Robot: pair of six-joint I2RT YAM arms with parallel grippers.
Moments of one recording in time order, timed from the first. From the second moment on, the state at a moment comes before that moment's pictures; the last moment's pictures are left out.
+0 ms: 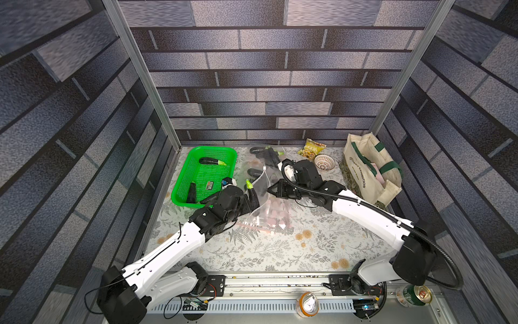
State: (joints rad) left arm -0.67 1.02 0.90 -0.52 -0.12 -0.85; right arm 0.74 1.41 1.23 -0.40 -0.36 0.72
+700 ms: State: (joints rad) left arm -0.80 1.22 1.54 -0.83 -0.17 -0.62; right arm 0.71 1.27 1.41 -0.65 -0.28 0.61
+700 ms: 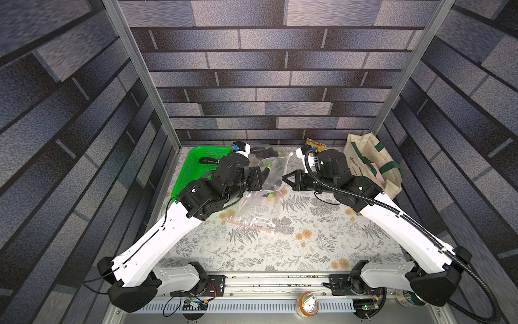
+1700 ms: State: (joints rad) left arm -0.80 1.23 0.86 -0.27 -0.04 -1.01; right arm 0.67 1.36 1.43 -1.00 -0.09 0.45
